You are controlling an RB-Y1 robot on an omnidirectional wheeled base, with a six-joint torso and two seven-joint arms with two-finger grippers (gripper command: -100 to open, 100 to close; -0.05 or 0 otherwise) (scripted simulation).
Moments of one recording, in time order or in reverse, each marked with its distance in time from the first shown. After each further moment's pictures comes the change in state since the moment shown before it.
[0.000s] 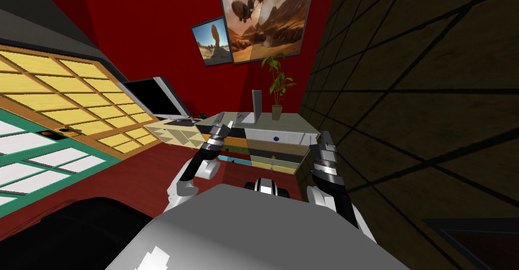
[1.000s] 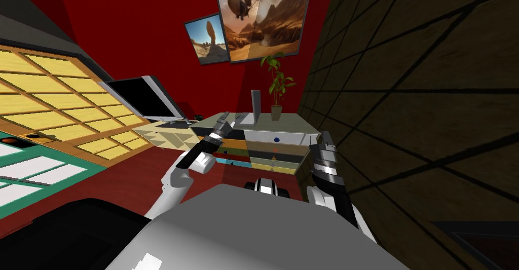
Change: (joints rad) left arm -0.078 0.172 0.050 -0.021 0.110 0.288 0.057; right arm 0.000 0.000 0.000 0.000 0.000 0.000 0.000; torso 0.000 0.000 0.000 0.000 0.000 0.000
